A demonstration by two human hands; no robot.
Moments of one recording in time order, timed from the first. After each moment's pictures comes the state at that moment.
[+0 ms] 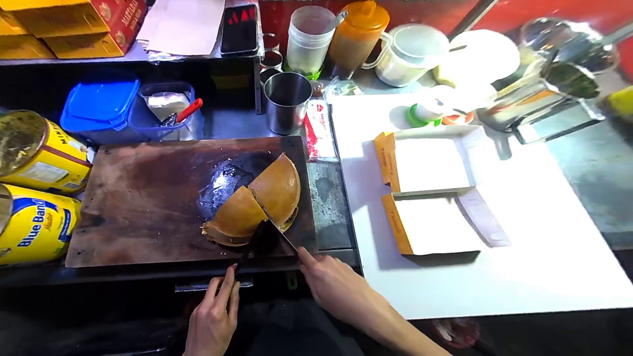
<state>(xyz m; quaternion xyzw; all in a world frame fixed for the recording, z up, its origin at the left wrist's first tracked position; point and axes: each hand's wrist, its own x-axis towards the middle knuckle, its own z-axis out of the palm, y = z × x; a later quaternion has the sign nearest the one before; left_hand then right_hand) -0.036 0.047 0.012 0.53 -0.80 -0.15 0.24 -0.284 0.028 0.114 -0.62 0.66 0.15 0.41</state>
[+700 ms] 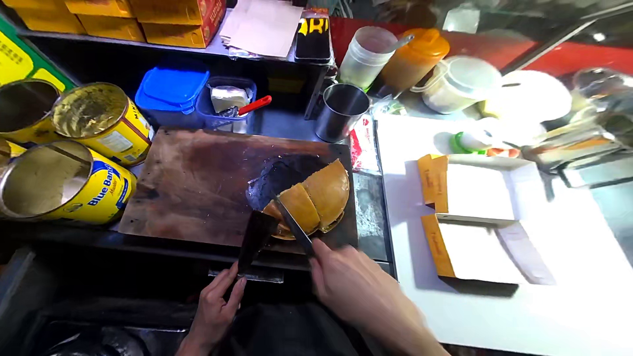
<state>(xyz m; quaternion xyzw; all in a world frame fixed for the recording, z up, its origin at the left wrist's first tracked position) 0.041 0.038 -0.014 0.51 -0.66 -0.40 0.38 -0.185 -0.011 0.184 -0.63 0.69 0.16 0.31</state>
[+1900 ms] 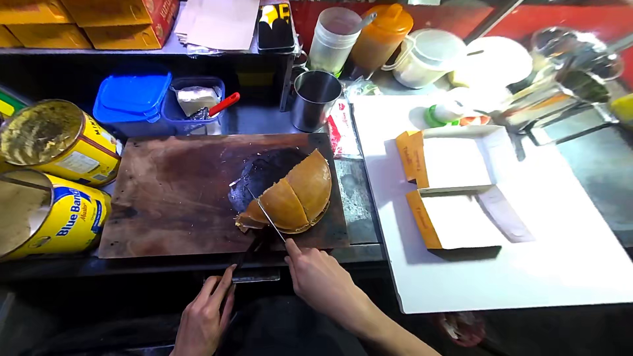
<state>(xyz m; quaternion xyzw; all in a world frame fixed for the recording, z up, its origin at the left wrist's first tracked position) 0.052 0.026 0.007 0.49 -0.82 -0.17 0.24 -0.184 -0.006 0.115 -0.61 0.68 0.16 0.38</state>
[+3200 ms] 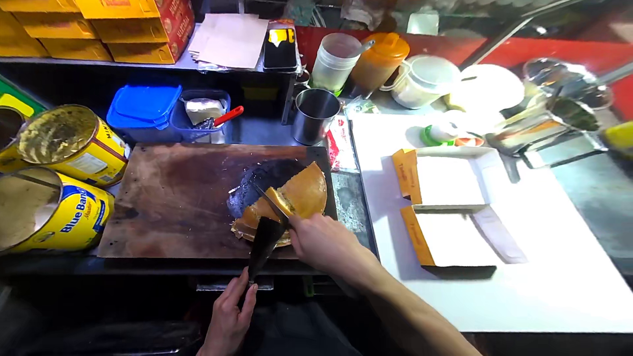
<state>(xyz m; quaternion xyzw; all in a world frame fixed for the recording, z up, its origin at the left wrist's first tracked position) -0.005 0.042 -0.007 0.51 -0.70 -0.36 0.34 -0.215 -0.057 0.172 -0.65 0.66 0.18 0.33</state>
